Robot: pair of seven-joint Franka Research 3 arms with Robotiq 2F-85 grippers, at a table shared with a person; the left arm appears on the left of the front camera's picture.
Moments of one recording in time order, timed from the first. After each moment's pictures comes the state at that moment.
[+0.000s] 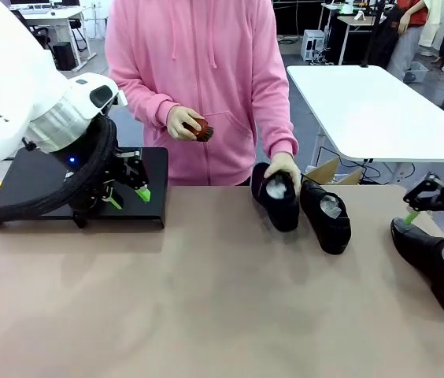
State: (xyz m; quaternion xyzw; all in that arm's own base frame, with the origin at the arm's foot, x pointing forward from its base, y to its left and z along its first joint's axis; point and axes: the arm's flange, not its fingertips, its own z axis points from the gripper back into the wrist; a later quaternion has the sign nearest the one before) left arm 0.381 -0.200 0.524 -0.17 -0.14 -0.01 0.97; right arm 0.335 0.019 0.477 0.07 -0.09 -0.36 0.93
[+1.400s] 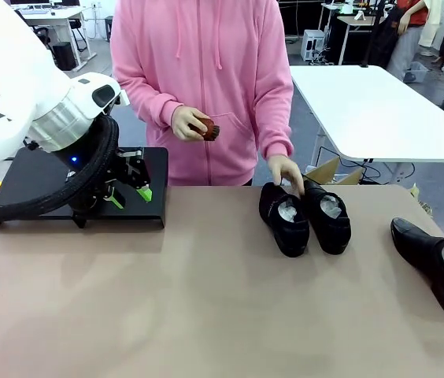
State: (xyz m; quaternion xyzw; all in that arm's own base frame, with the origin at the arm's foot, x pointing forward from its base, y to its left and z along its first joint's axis) left arm 0.382 -0.201 0.525 -0.17 -0.14 -0.02 0.97; right arm 0.261 0.004 0.503 0.09 0.00 -0.10 0.99
